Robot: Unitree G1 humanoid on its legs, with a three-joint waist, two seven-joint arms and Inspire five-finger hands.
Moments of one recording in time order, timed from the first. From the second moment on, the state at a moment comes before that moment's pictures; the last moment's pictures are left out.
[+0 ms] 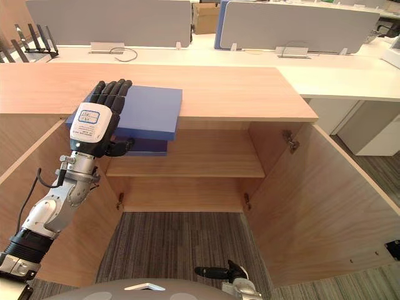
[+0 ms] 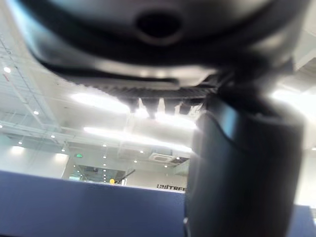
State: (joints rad) left arm -0.19 0.57 -0.22 0.00 0.92 -0.09 0.43; right arm 0.02 -0.06 -0.14 1.22 0.01 -0.03 -0.01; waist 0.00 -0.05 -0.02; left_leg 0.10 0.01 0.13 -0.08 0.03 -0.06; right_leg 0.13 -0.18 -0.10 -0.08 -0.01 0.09
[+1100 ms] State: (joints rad) left arm -0.23 0.56 -0.28 0.14 0.91 -0.10 0.39; right arm 0.02 -0.06 -0.15 1.22 0.01 -0.03 -0.01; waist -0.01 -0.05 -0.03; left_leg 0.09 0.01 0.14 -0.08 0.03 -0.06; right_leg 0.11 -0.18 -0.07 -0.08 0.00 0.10
